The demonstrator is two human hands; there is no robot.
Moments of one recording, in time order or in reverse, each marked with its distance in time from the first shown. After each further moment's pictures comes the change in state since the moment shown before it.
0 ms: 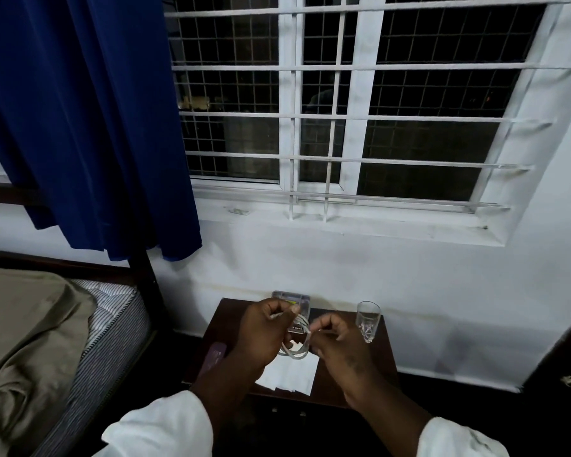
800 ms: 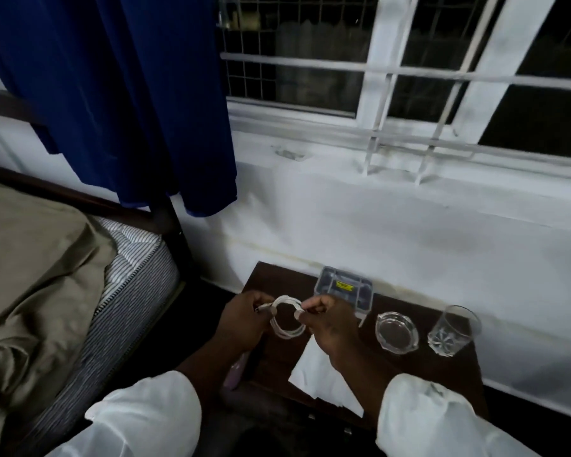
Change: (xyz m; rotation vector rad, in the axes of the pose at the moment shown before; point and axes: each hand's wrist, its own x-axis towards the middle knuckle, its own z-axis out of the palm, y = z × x) left_hand 0.130 -0.172 -0.127 0.477 0.149 -0.256; right_hand 0.179 0.122 0.140 -0.217 -0.145 0.176
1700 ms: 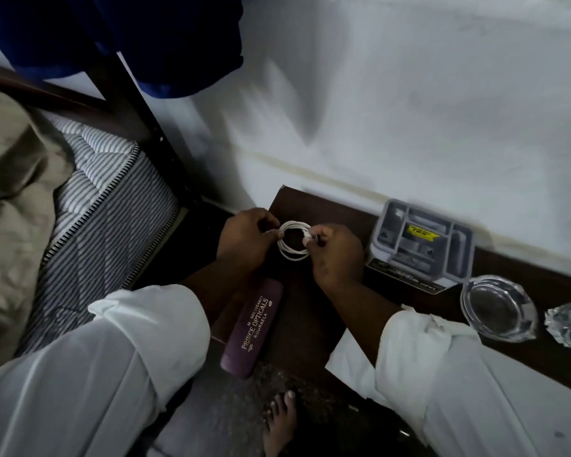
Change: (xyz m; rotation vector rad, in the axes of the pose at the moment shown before) left_hand 0.152 -0.119 0.026 0.296 0.112 -0.020; right_hand 0.139 0.091 0.107 -0.426 0.045 -0.214
